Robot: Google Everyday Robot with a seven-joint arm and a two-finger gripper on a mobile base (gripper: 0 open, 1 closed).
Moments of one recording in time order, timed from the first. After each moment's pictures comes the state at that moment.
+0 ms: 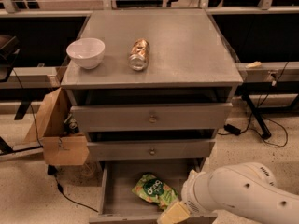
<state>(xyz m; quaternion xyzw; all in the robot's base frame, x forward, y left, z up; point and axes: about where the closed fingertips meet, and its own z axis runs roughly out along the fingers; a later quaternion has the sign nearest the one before) 0.370 -0.093 0.611 -0.42 0.88 0.11 0.21</state>
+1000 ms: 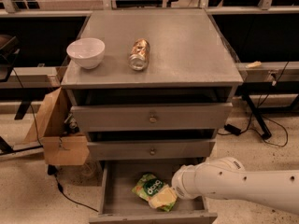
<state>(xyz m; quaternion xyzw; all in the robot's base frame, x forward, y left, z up) 0.437 -0.072 0.530 -0.37 0.89 0.14 0.23</state>
